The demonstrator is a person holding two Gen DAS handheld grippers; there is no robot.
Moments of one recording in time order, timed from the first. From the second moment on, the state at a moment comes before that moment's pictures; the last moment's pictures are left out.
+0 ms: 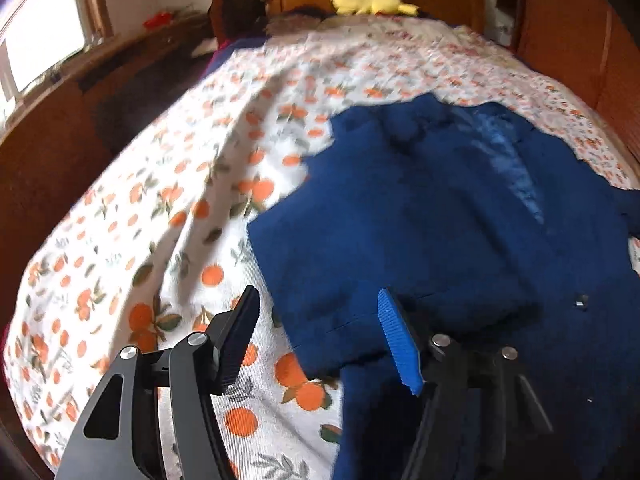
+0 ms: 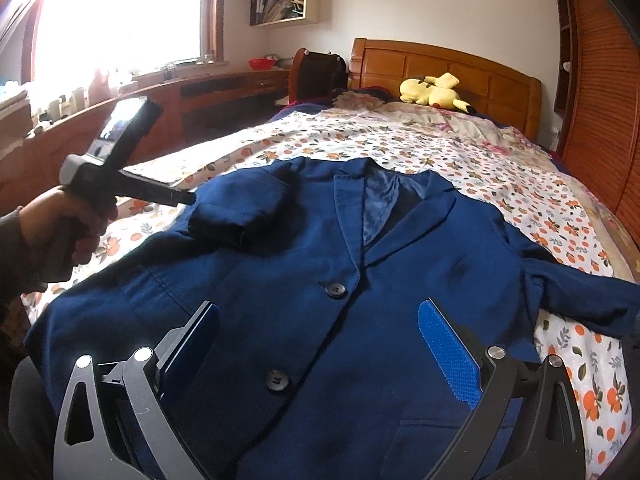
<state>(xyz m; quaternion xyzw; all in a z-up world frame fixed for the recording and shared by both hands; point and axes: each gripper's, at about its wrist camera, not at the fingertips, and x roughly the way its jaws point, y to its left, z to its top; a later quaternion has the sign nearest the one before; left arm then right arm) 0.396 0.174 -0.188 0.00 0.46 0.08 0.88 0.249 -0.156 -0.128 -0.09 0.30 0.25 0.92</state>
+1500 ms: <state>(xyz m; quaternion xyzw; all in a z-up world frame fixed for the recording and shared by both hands) 0.293 0.013 -0.129 0.04 0.35 -0.05 0.93 0.252 -0.203 -0.124 -0.07 0.30 0.22 0.93</state>
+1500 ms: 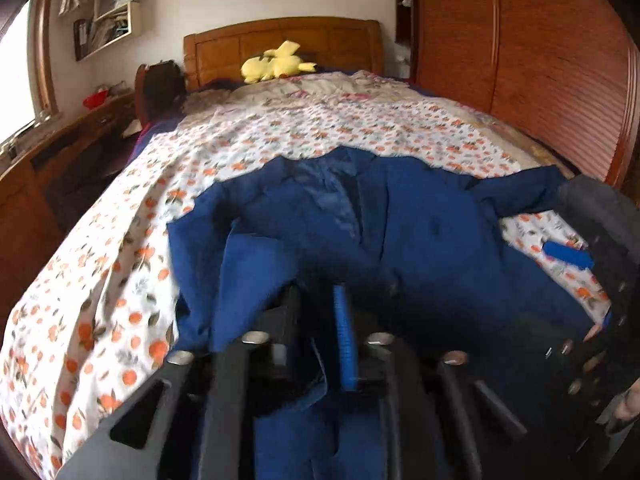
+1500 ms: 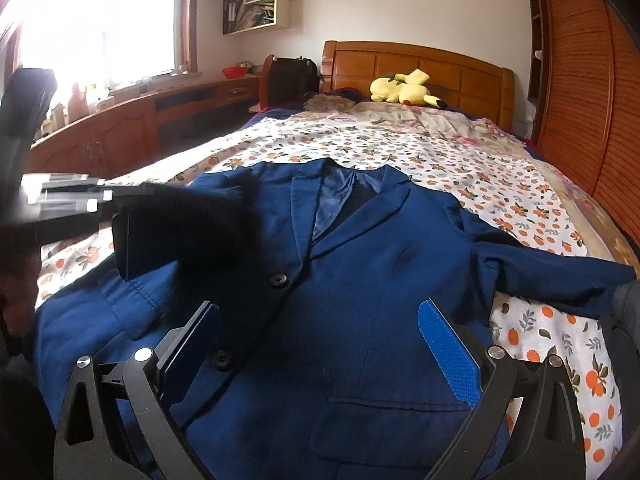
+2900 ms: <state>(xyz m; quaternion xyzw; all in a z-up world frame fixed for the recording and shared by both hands) 0.163 0.141 -0.138 0.00 0.28 0.01 0.96 0.254 -0.022 -0.195 -0.17 0.40 0.38 0.82</state>
